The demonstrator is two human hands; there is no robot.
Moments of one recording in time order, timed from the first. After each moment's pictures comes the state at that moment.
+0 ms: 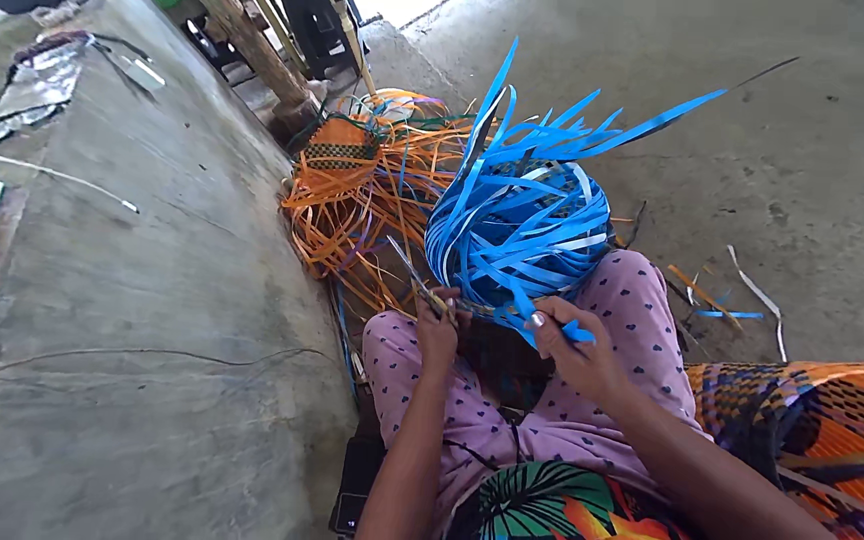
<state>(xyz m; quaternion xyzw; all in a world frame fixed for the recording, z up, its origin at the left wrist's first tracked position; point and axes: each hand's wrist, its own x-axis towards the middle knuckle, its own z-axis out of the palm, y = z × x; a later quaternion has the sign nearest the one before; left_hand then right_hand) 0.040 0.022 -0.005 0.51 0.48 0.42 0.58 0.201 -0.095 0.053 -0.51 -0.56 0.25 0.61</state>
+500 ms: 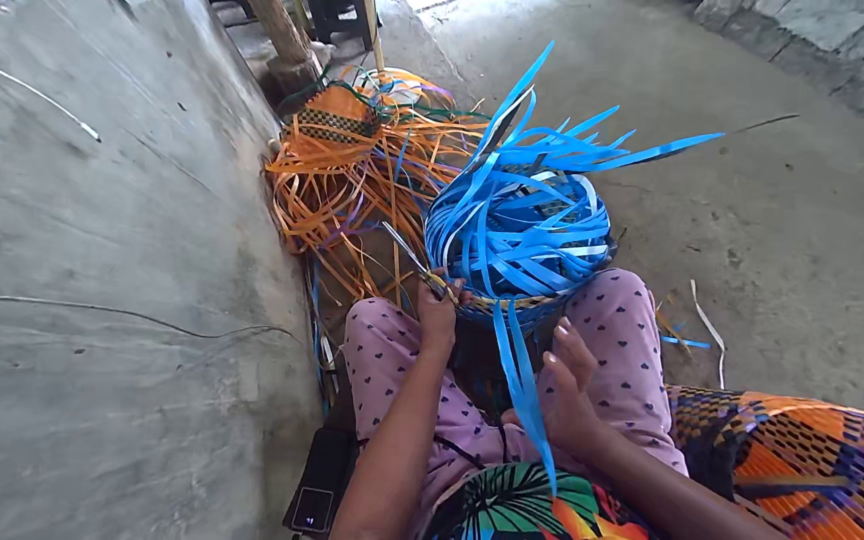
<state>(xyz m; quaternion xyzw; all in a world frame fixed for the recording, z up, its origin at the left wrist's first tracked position) 0.063 0.049 -0.029 0.35 0.46 0.50 0.64 0.188 -0.124 -0.023 -0.54 -0.66 -0.02 0.52</state>
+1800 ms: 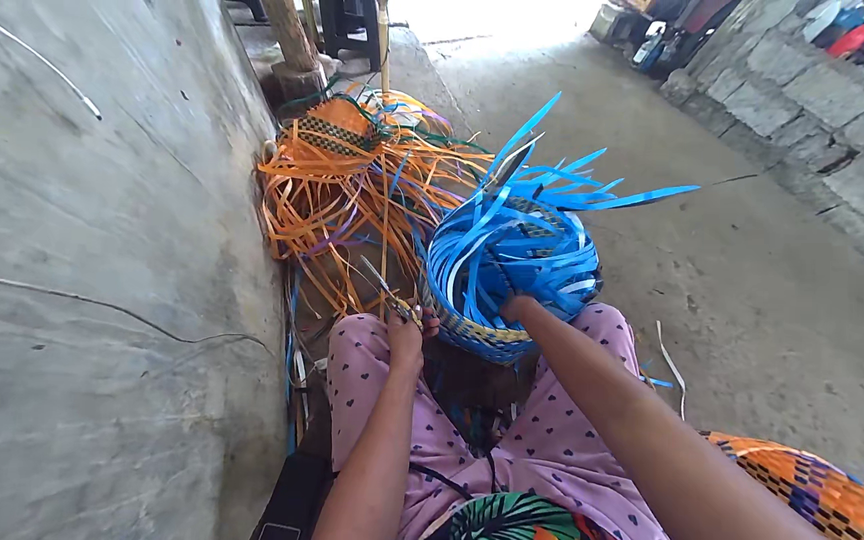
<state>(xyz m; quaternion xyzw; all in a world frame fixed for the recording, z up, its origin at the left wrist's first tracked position) 0.026 0.070 -0.045 0.23 0.54 0.46 0.67 0.241 0.074 -0.022 -0.73 -0.52 0.34 -0.27</state>
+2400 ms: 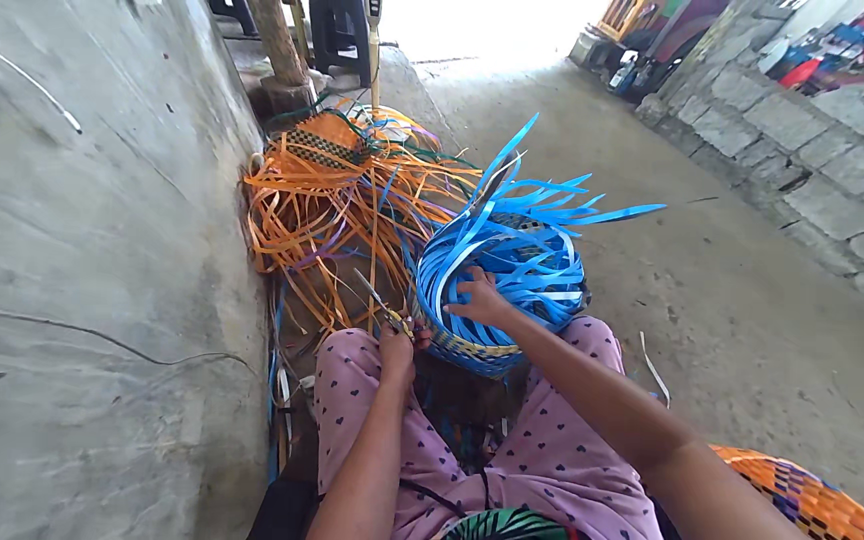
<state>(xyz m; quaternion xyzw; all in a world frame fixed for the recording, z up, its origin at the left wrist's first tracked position) 0.028 0.075 -0.043 0.24 0.53 0.45 0.68 0.212 0.092 0.017 -0.70 -0.61 0.34 0.12</state>
